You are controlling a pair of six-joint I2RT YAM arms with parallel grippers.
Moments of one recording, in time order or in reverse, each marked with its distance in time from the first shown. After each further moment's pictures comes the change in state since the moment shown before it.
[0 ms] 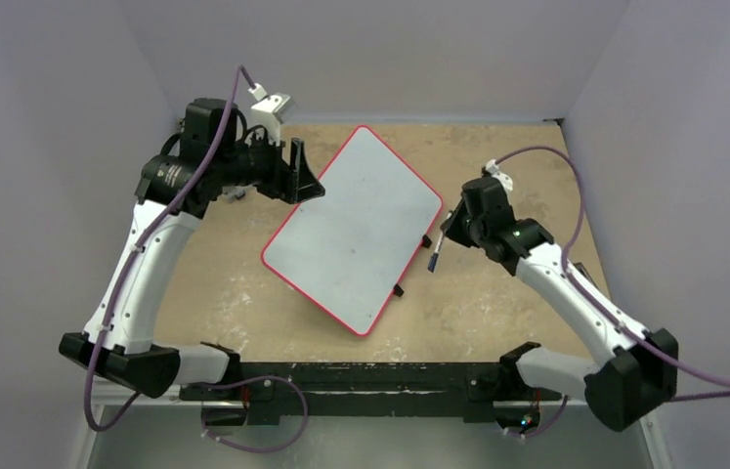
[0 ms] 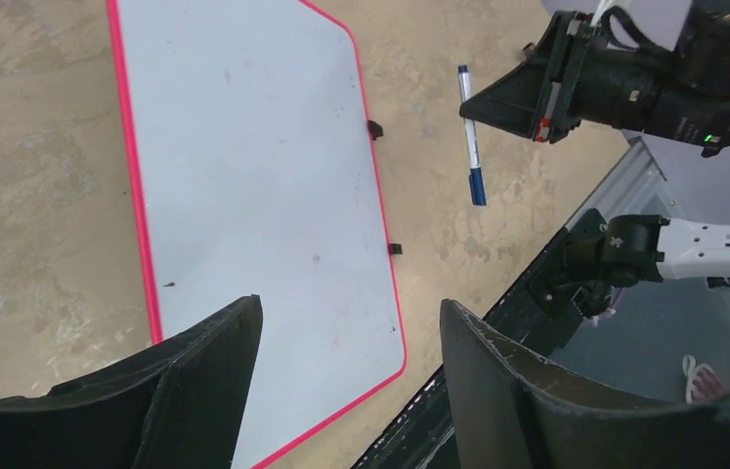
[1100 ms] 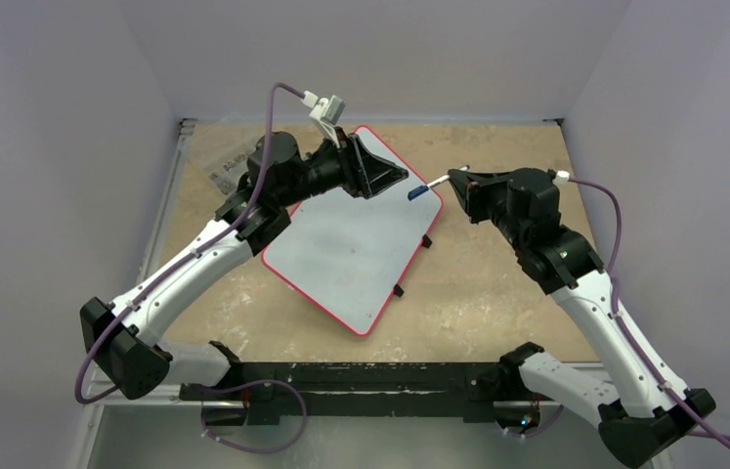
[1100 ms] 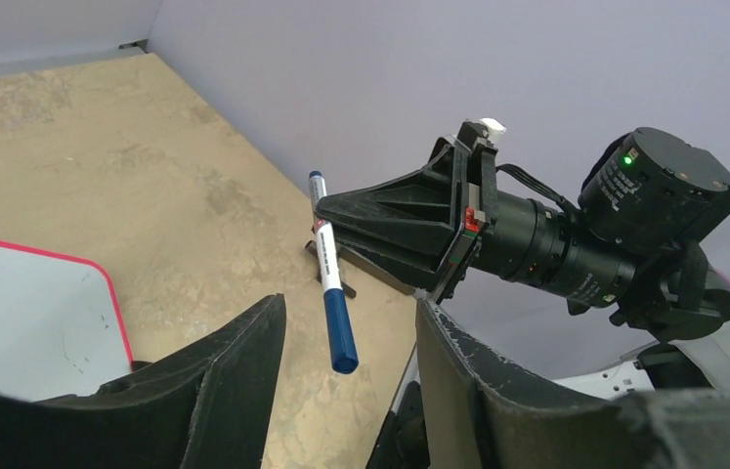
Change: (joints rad) left arm -0.366 -0.032 -0.413 1.056 -0.113 -0.527; right arm 0.000 -0.263 0.163 0.060 0.023 0.876
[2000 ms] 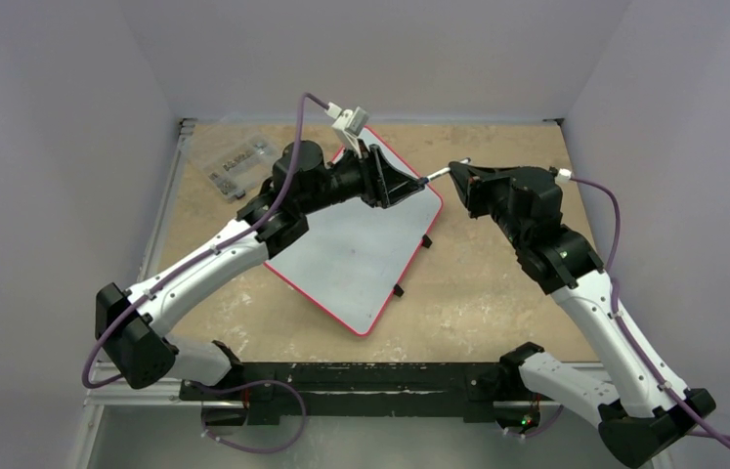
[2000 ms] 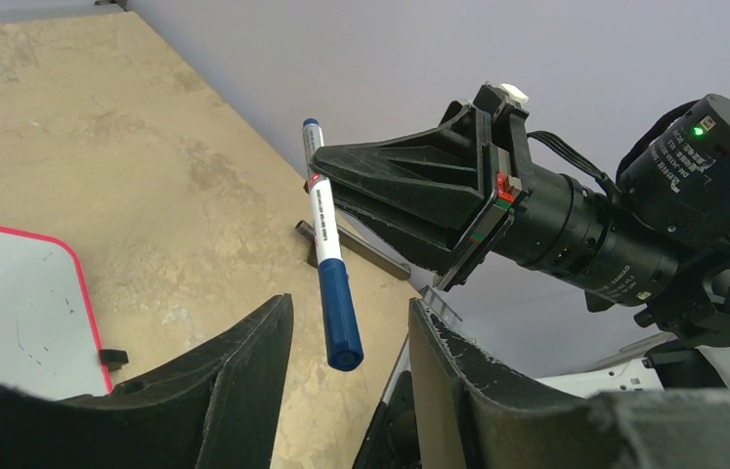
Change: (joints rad) left arm -0.082 0.067 -0.013 0.038 -0.061 -0.016; right arm 0.000 -0.001 0.000 0.060 0.008 0.031
